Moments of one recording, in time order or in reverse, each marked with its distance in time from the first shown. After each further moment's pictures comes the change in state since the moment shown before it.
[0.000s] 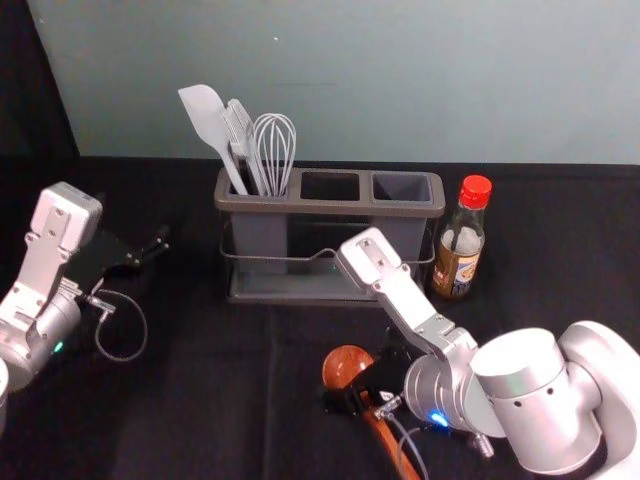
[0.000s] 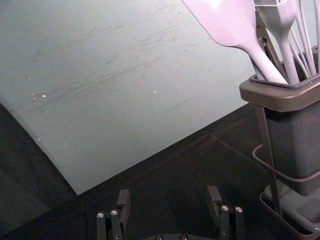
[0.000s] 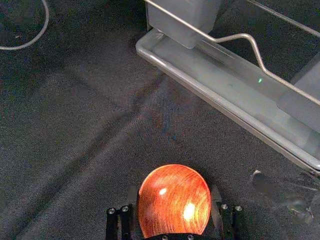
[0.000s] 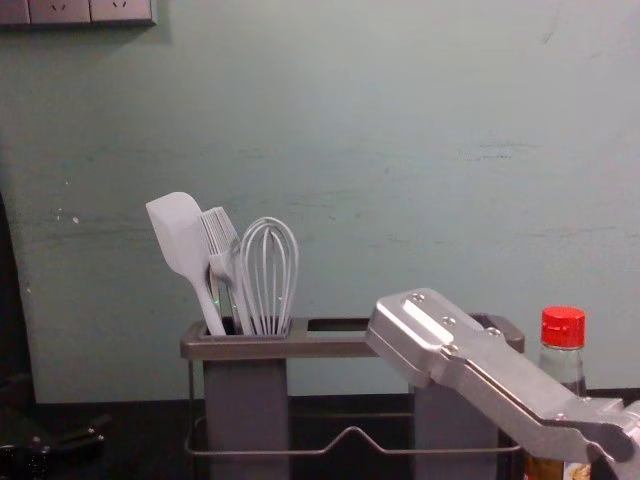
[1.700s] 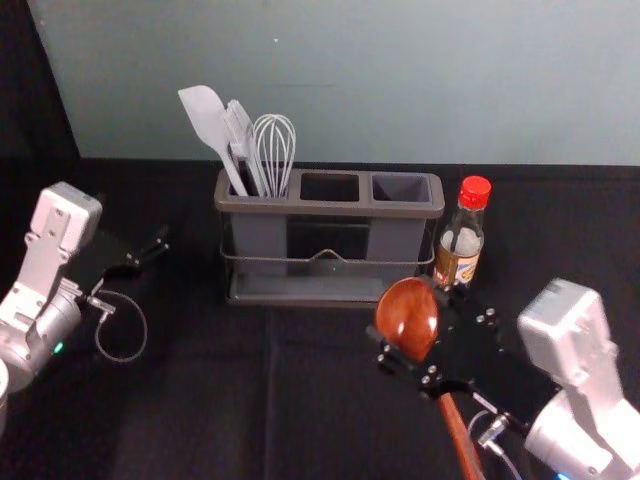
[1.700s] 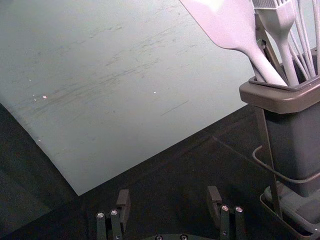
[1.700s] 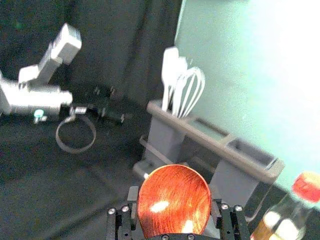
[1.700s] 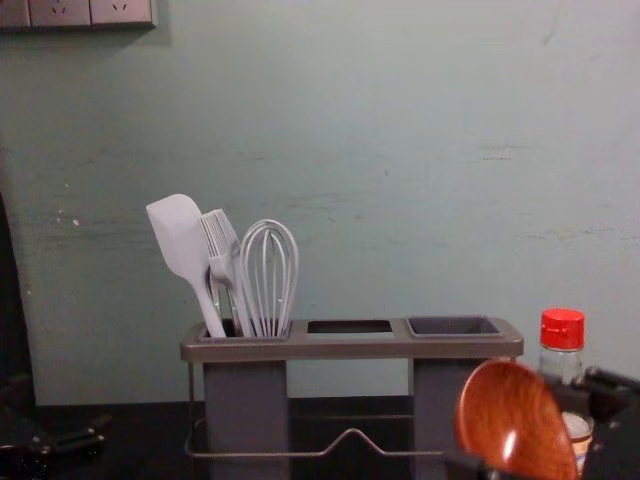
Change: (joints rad) left arm 0.000 0.000 0.000 0.000 0.000 0.000 0.000; right arm -0.410 0.209 0.250 -0.238 0.033 -0.969 0.040
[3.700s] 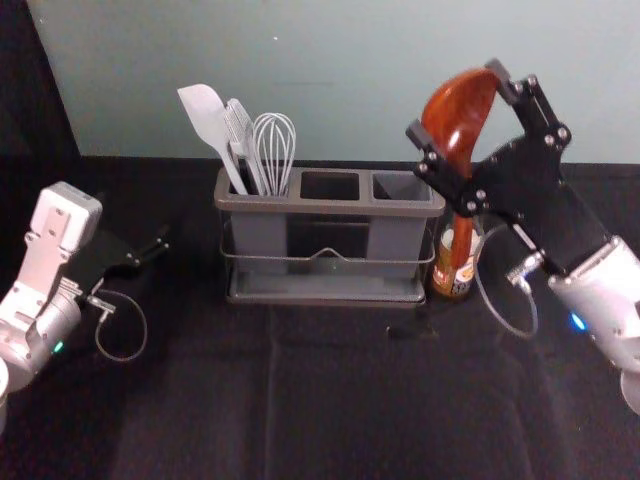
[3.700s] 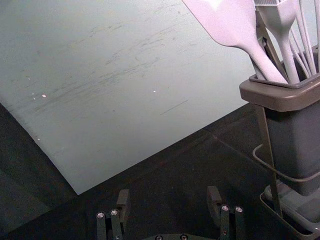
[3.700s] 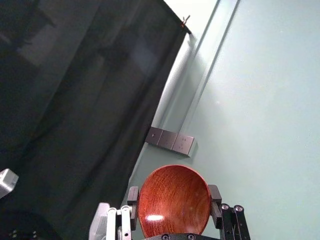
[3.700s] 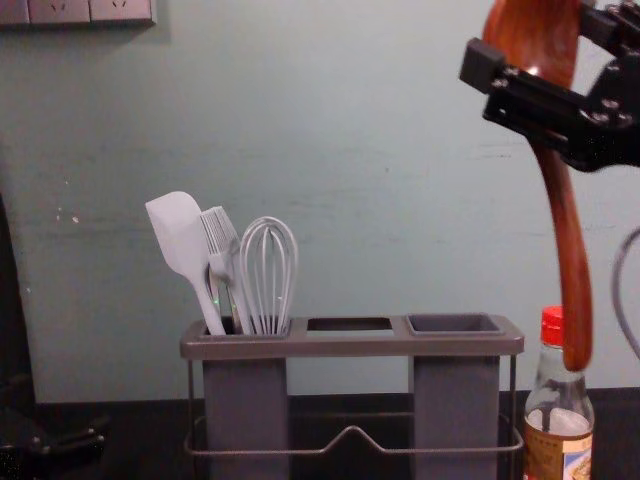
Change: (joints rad) left arm 0.000 0.000 0.000 0.000 0.000 0.000 0.000; right arm 0.314 -0.108 0.046 0.243 0.074 -0.587 0.049
